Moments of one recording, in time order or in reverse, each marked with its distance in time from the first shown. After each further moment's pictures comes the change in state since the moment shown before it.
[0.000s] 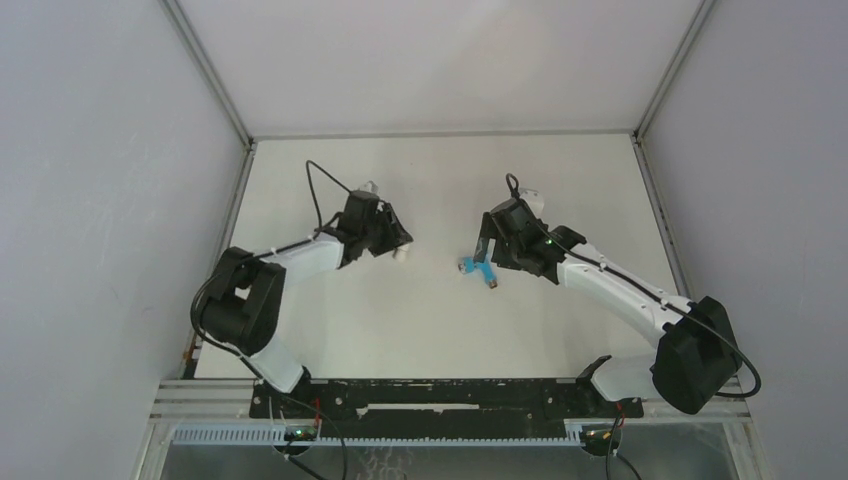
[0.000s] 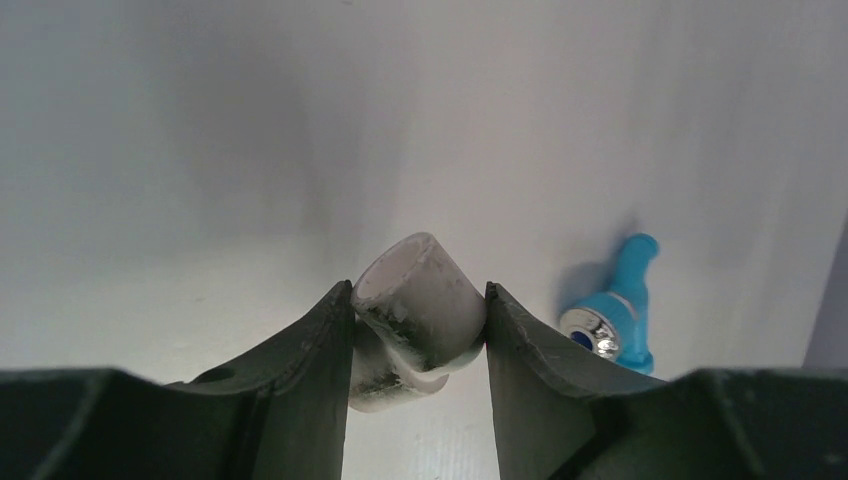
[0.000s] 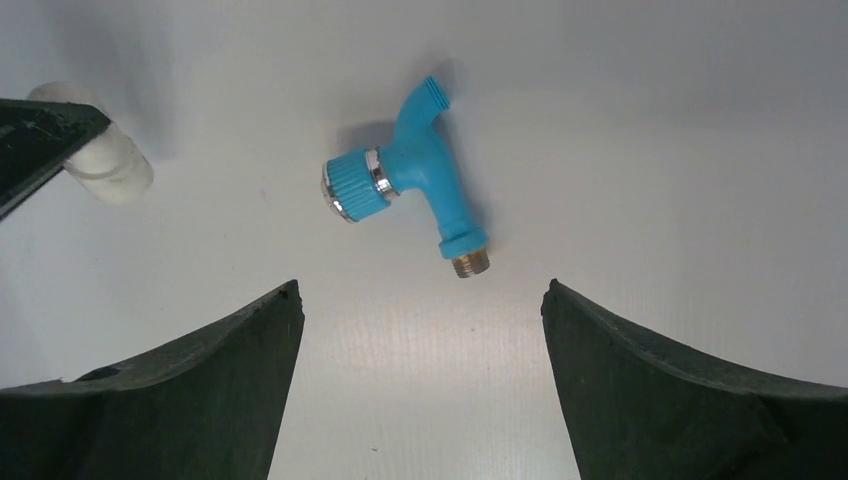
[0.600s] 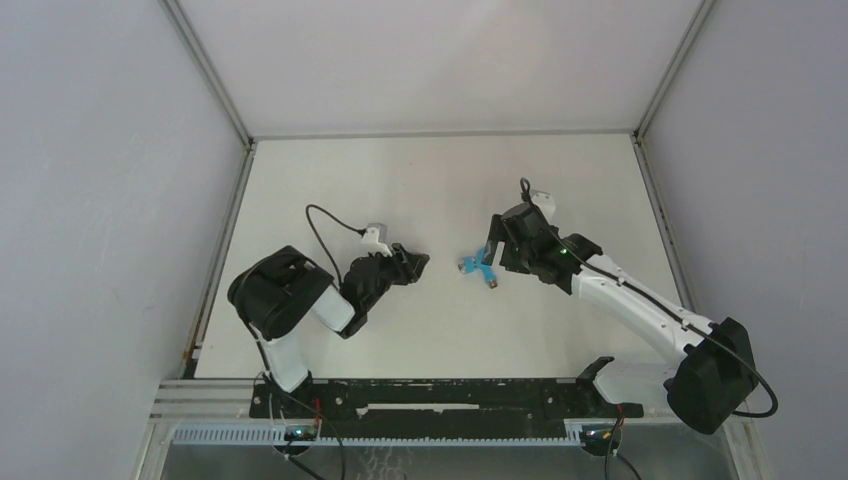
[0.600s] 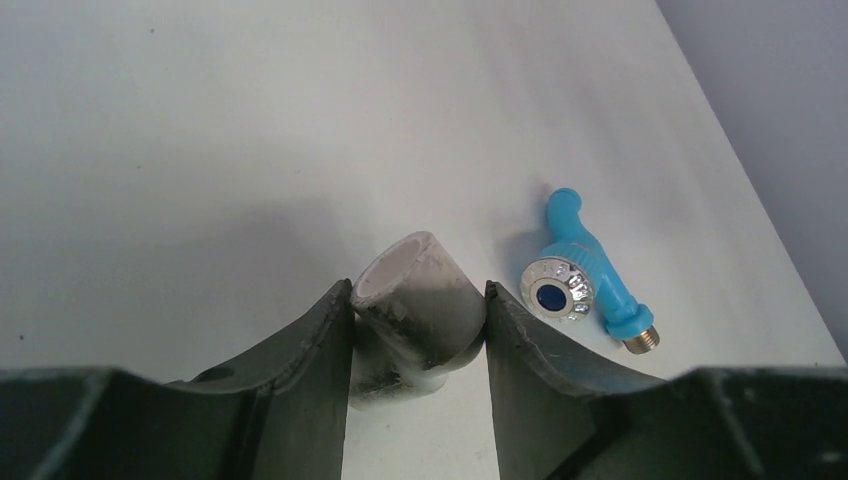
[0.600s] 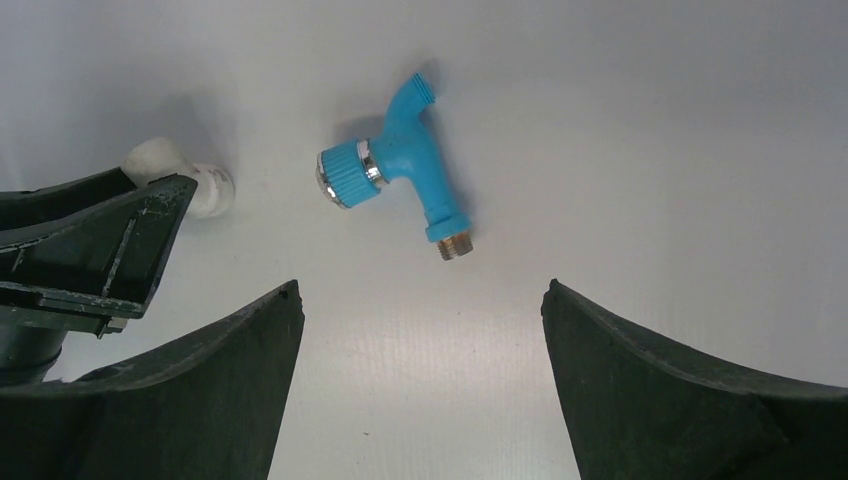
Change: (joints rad) left arm -0.228 0.127 -0.589 1.316 -0.166 0.091; right arm 0.000 -0.103 -0.044 -0.025 0.018 -0.003
